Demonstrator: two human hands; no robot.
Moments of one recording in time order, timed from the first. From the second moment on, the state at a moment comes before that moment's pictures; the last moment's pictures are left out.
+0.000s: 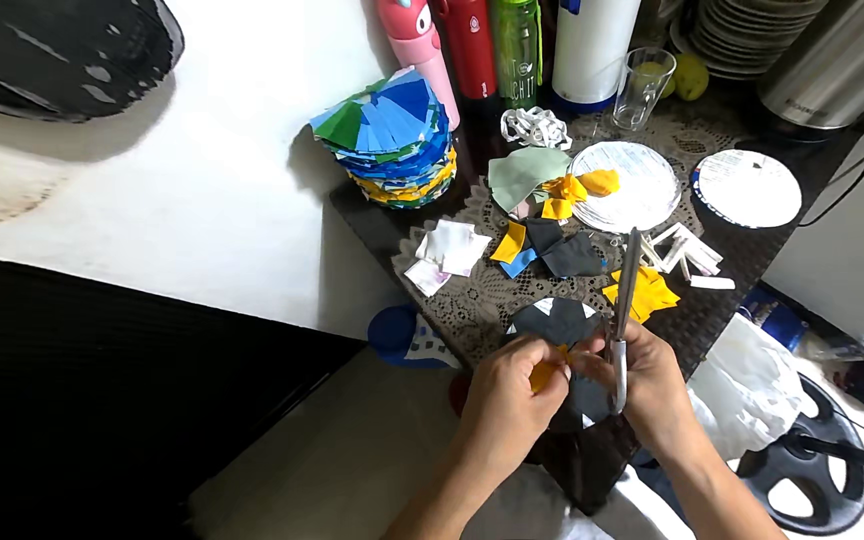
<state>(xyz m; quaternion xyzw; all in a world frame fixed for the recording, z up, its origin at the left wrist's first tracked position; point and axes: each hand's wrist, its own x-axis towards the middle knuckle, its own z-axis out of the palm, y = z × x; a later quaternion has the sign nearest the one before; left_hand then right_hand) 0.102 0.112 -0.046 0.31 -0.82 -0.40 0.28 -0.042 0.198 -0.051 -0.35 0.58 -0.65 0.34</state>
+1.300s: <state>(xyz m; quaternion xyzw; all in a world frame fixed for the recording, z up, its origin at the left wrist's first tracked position) 0.112 0.083 -0.054 0.37 -0.43 -0.77 0.30 -0.074 0.184 -0.006 -0.30 0.51 -0.66 0.46</state>
